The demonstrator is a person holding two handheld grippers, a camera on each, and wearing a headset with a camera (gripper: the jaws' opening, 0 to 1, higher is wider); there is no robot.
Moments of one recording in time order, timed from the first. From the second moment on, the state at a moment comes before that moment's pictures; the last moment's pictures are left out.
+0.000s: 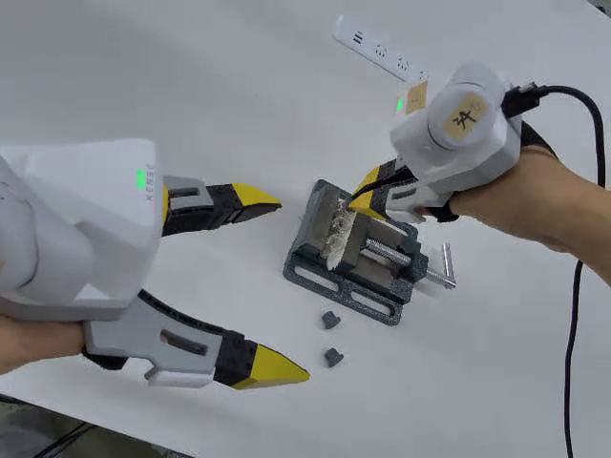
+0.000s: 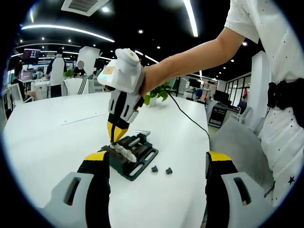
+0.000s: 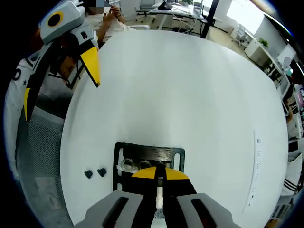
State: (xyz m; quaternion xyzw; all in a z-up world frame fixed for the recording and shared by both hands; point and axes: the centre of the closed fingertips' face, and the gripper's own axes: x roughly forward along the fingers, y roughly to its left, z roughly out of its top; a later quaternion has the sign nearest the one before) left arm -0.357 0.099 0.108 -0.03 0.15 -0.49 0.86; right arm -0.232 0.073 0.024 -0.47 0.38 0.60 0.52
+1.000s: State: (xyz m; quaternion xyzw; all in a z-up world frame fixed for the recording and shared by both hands) left arm -0.363 0.102 0.112 -0.02 0.15 -0.49 0.86; right arm -0.232 0.073 0.026 -0.47 0.33 0.60 0.56
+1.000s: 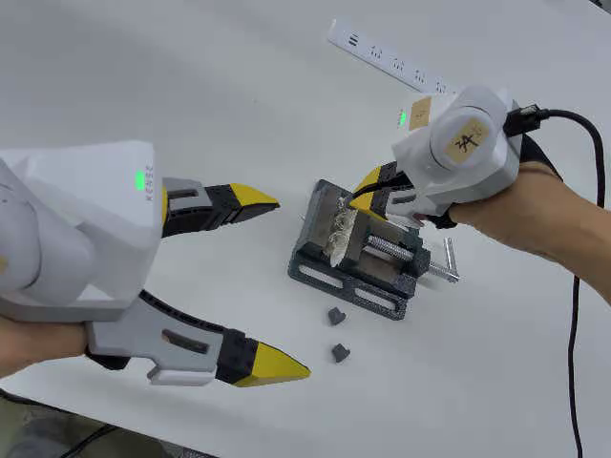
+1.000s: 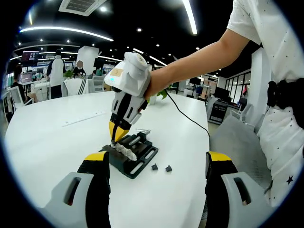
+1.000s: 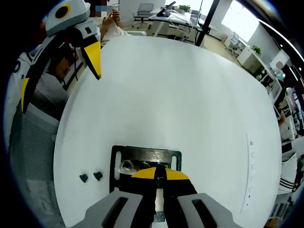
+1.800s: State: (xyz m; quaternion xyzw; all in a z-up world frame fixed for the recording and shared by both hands) left arm -0.365 0.102 0.116 0.00 0.16 -0.50 0.85; right arm -0.231 0.074 0.030 -0.40 0.34 0.59 0.62
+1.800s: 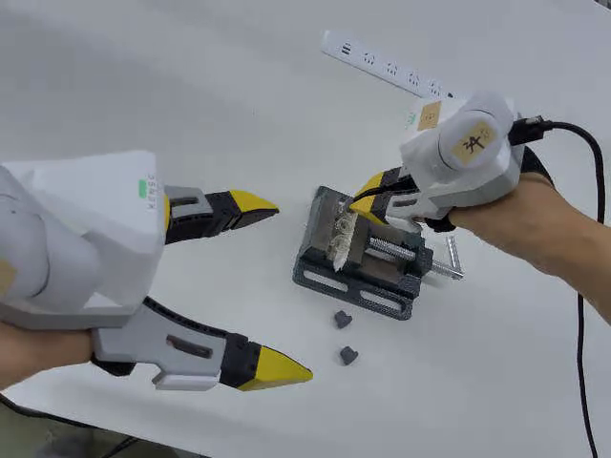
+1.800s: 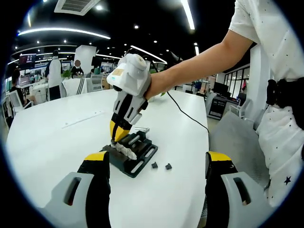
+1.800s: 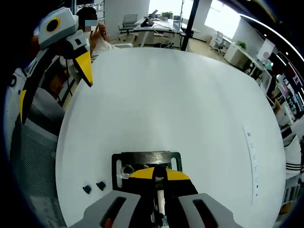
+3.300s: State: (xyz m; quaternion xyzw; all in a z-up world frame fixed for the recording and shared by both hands) left arm -0.368 0.101 0.107 0.08 0.20 -0.52 0.83; right arm -0.263 0.014 0.074 -0.26 0.29 0.56 0.73
